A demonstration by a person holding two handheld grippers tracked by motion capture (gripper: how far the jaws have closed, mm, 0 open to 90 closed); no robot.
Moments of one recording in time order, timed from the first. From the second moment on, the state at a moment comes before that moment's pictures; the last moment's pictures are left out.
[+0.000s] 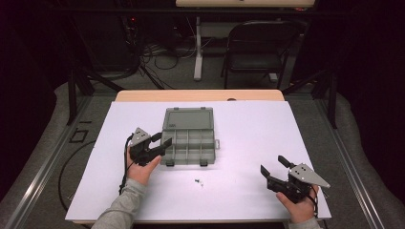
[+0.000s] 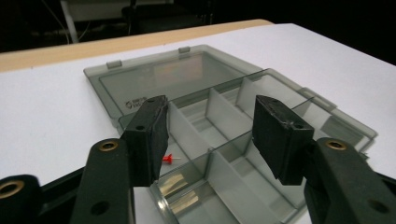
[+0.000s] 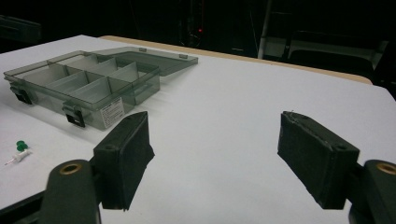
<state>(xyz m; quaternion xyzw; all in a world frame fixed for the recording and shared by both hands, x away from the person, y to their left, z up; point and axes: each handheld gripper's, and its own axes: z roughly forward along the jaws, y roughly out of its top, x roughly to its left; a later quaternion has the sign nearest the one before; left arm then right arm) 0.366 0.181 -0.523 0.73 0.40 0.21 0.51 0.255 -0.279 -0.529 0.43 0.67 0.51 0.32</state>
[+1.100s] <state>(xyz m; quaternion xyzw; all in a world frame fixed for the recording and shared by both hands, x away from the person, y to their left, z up) 0.329 0.149 -0.495 0.80 0.31 0.15 0.50 0.257 -0.280 -0.531 0.43 0.67 0.51 0.32</state>
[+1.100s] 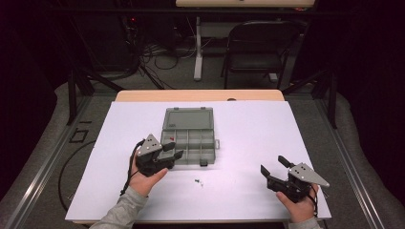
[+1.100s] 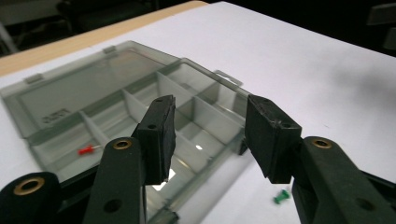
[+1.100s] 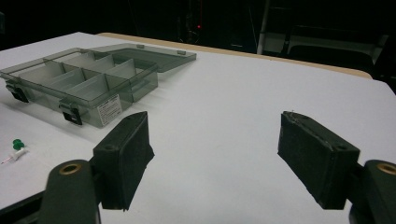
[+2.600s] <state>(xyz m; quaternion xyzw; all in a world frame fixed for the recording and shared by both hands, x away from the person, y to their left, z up) 0.331 0.096 -0.556 0.89 0.24 0.01 0.38 0.258 -0.279 -0.532 0.43 0.68 0.51 0.32</state>
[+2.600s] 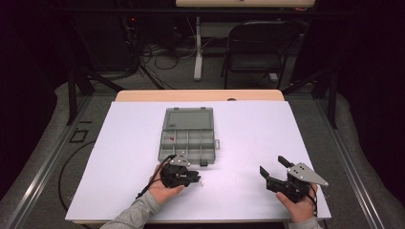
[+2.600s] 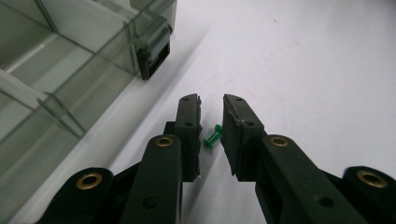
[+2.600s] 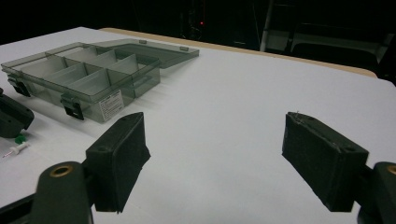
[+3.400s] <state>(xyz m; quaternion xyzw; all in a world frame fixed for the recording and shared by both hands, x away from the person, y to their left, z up) 0.330 0.094 -0.559 0.90 0.24 0.01 0.38 0.259 -0.279 -0.532 0.43 0.68 0.50 0.31</state>
